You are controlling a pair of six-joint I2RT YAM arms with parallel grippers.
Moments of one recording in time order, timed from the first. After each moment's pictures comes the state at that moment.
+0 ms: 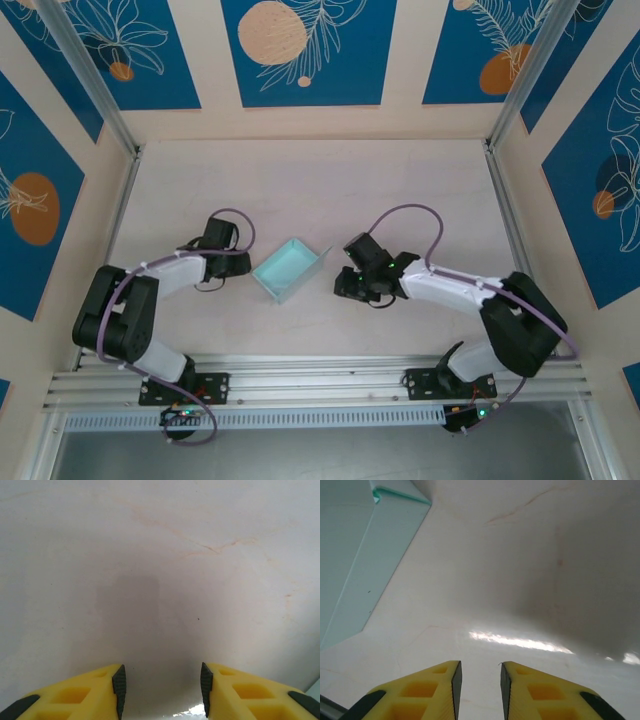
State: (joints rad) left arm -0.30 1.52 0.68 -0.23 0.00 -0.42; right arm 0.75 1.46 0.76 -0.39 -0.17 0.89
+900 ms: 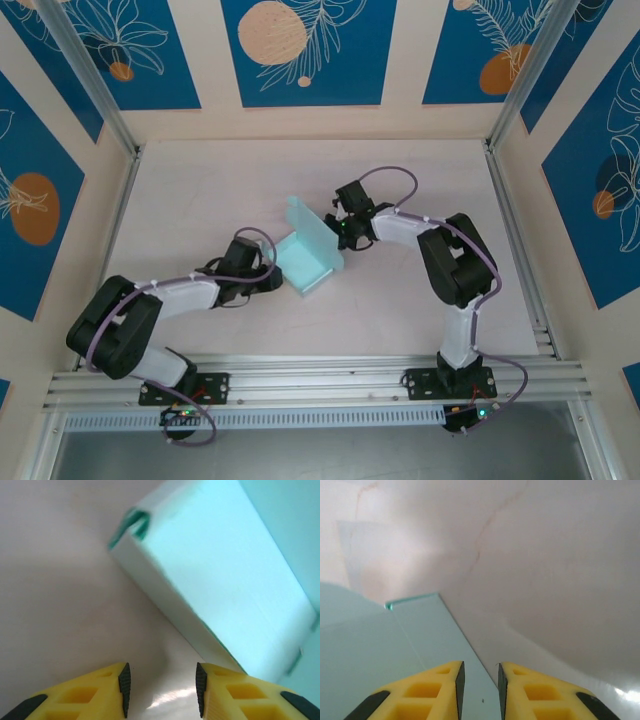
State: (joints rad) left arm -0.56 1.45 0.54 0.01 0.16 -0.64; right arm 0.51 1.96 1.26 -0.30 -0.40 0.75
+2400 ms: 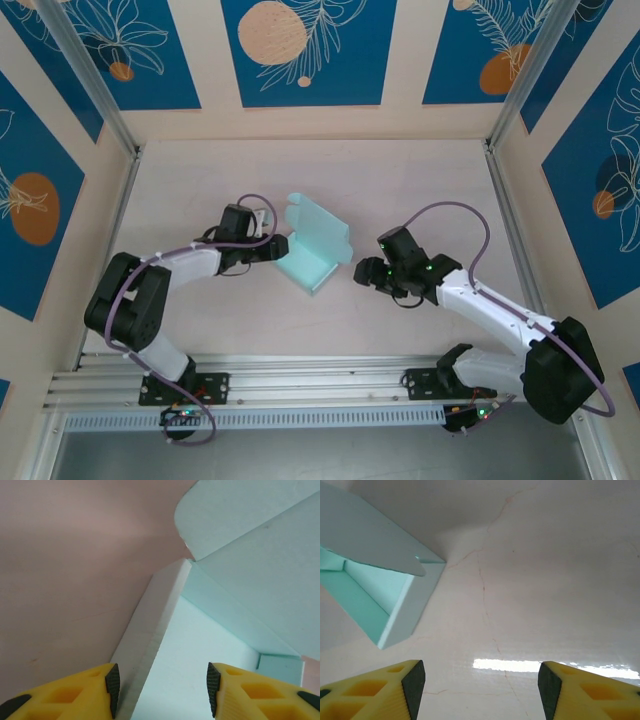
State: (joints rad) left arm -0.40 1.61 0.79 0.00 0.37 -0.48; right arm 0.60 1.15 0.72 -0.58 -0.08 0.85
